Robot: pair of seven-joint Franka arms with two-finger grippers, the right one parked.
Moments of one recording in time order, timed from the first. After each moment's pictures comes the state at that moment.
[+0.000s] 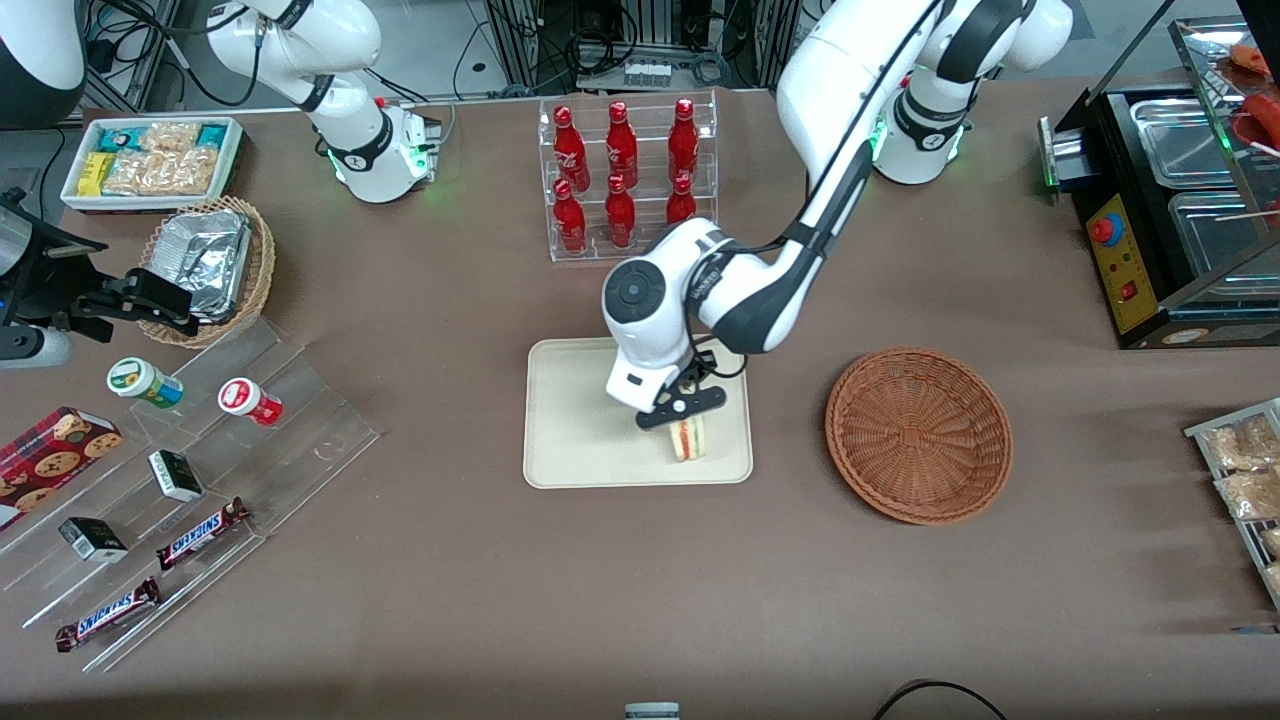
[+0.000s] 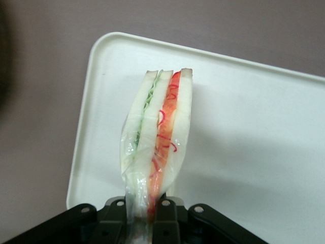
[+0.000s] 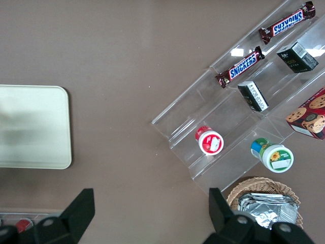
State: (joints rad) arm -0.76 0.75 -0.02 -1.35 0.12 1.98 -1.07
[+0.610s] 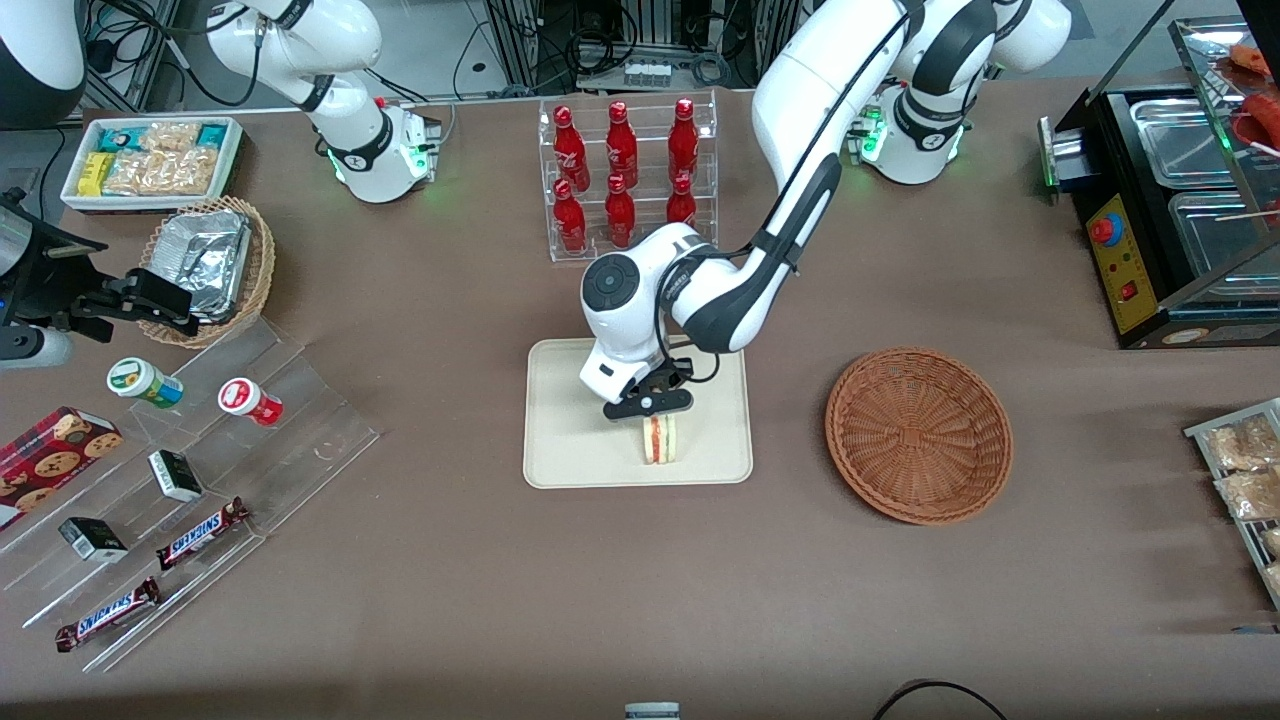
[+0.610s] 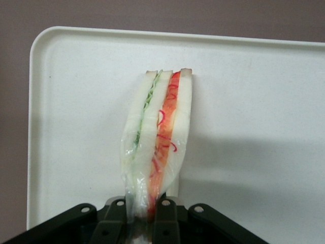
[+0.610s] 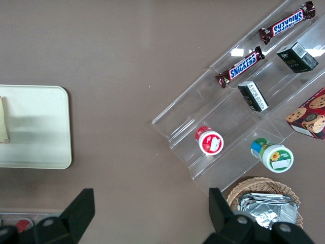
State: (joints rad) arm -0.80 0.81 -0.02 -1.35 0.15 2.09 -1.02
